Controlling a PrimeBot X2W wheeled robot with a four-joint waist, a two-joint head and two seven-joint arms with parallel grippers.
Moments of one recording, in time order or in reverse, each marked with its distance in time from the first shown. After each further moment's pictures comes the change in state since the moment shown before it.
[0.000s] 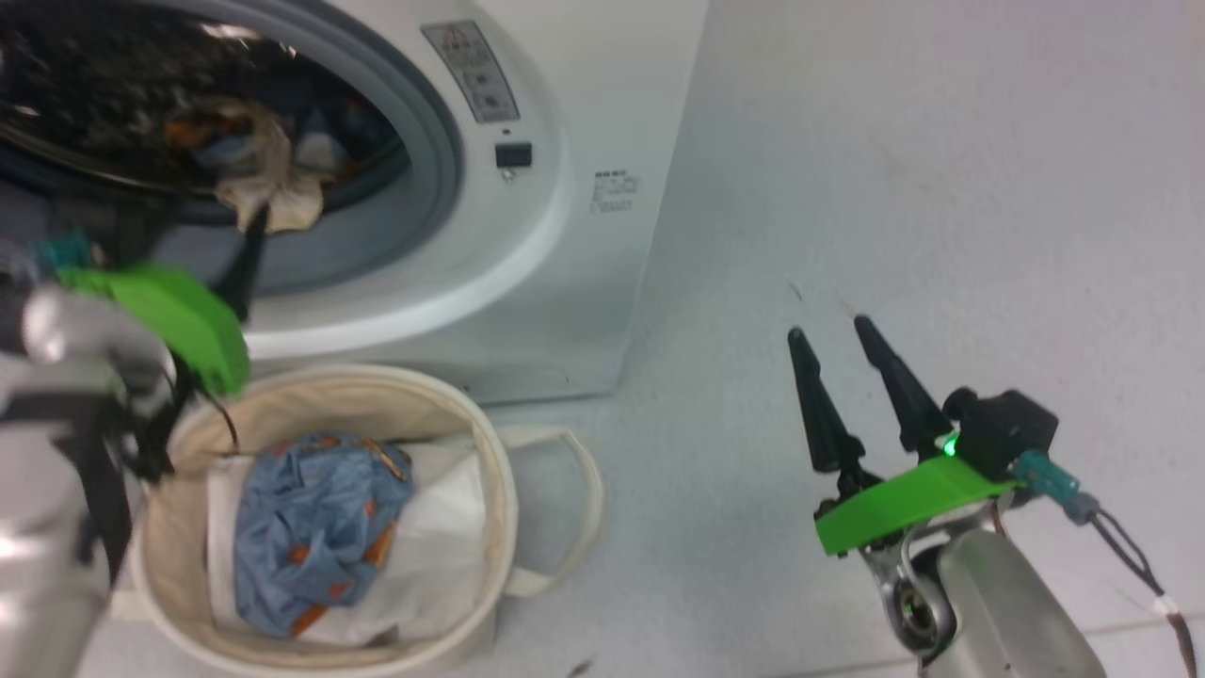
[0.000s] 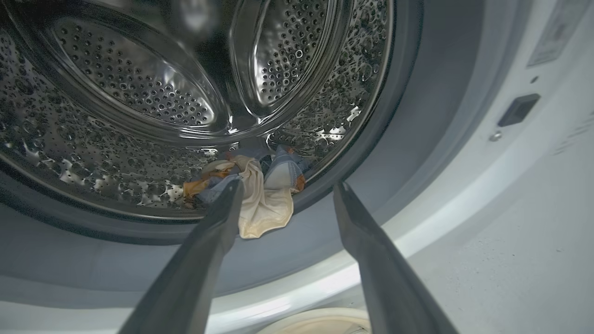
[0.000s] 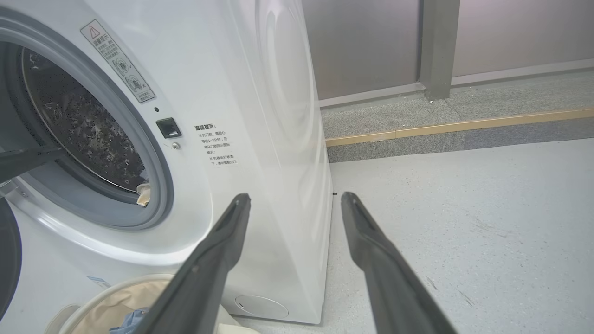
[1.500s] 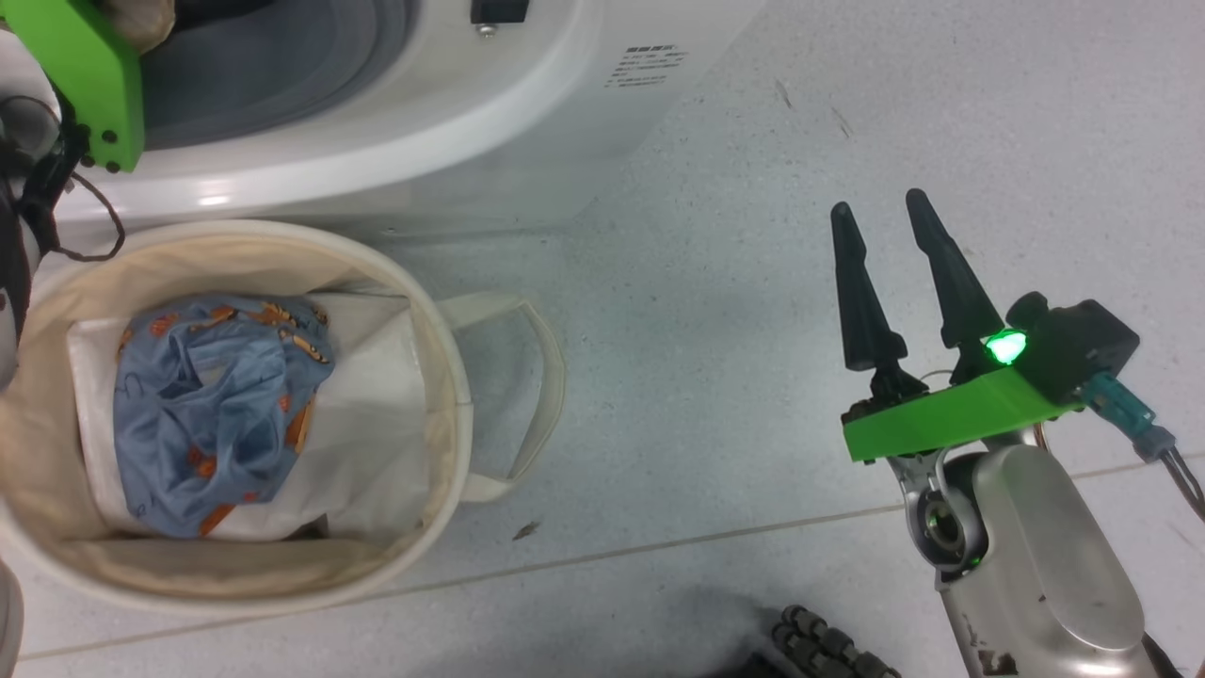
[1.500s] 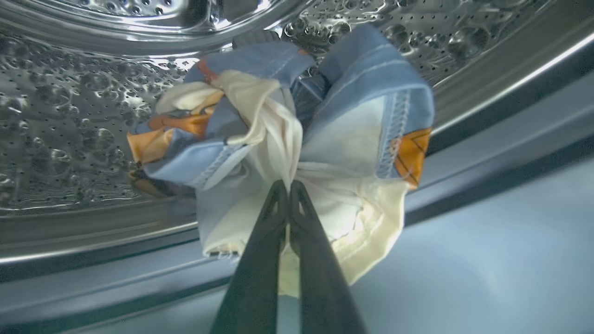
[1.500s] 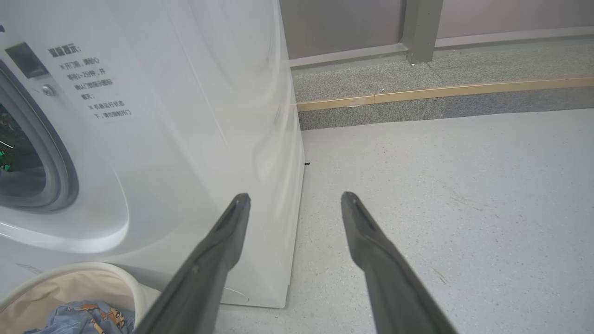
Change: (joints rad) left arm -0.640 -0.044 -0.364 0.566 -0.086 -0.052 0.065; right arm -0.119 0.001 -0.060 -0.113 -0.002 0.000 0.000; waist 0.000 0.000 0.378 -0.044
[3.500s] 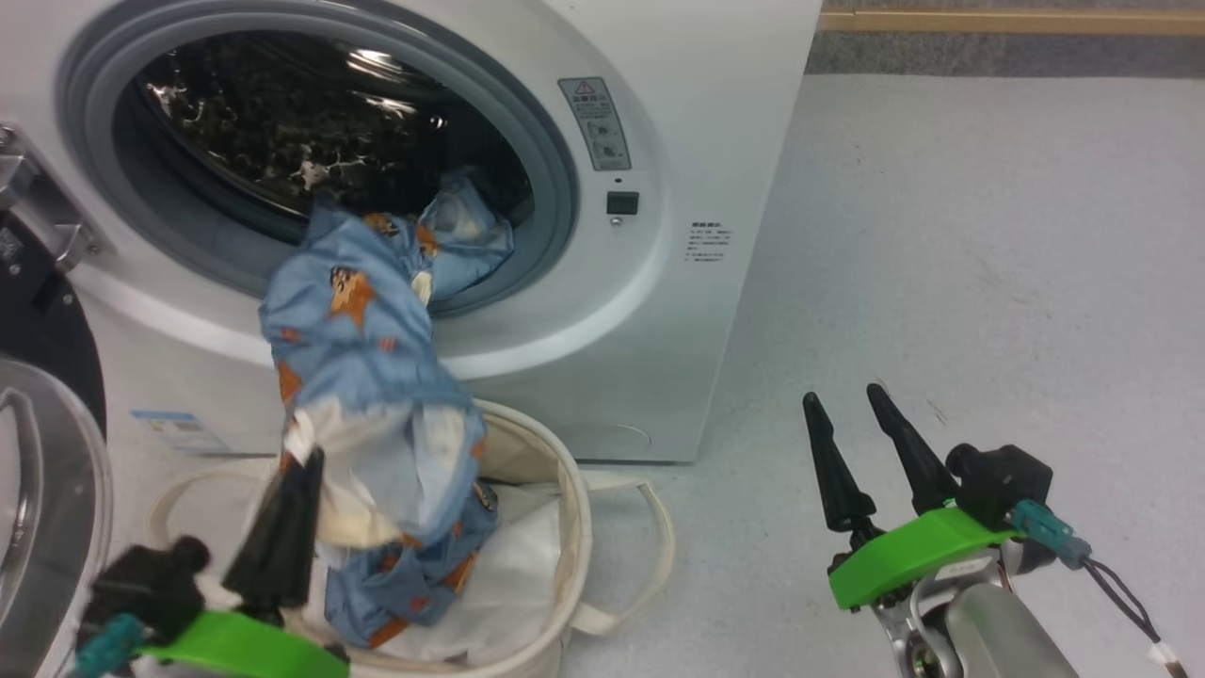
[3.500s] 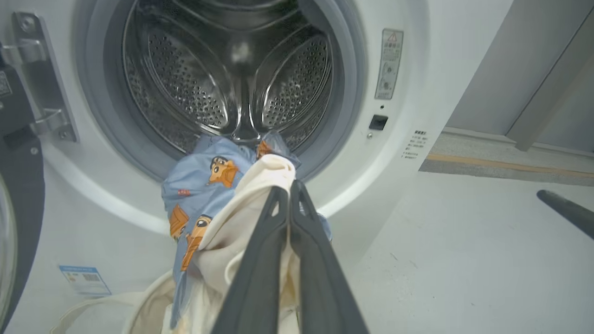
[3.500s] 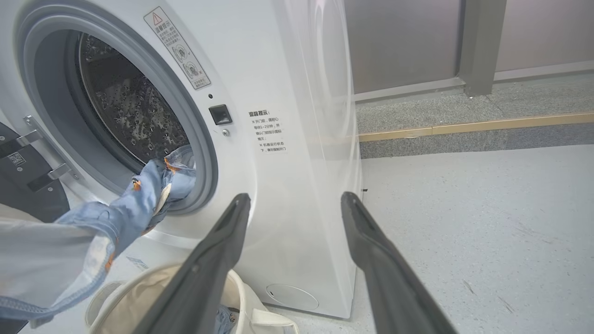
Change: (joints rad) left arm 1.330 0.076 0.440 -1.271 -0.034 0.242 -0.280; right arm 0.183 0.000 0.030 0.176 -0.009 0.000 0.000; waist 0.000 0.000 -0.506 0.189
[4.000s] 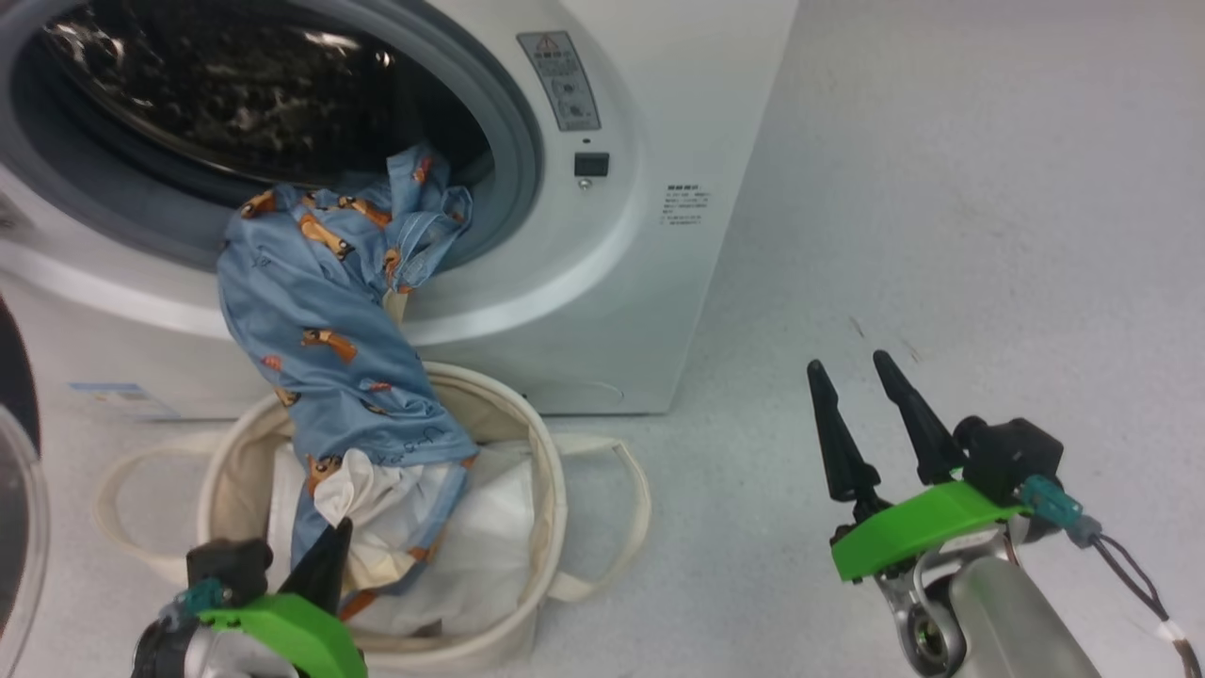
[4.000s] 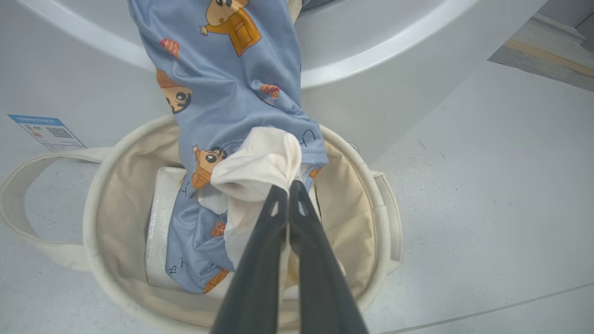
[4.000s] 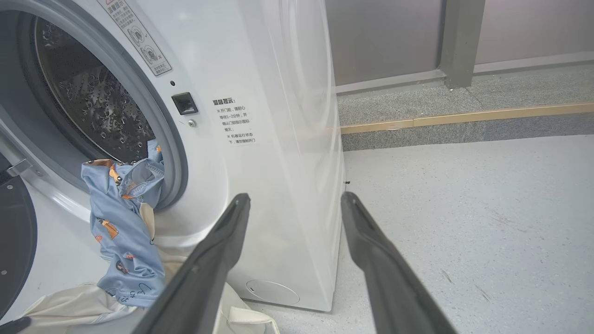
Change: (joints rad) left arm -0.211 -0.159 -0.118 0.704 -0.026 -0.170 -0.015; right arm -0.030 0.000 -0.011 -0.024 -0.018 0.000 0.000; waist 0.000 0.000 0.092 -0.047
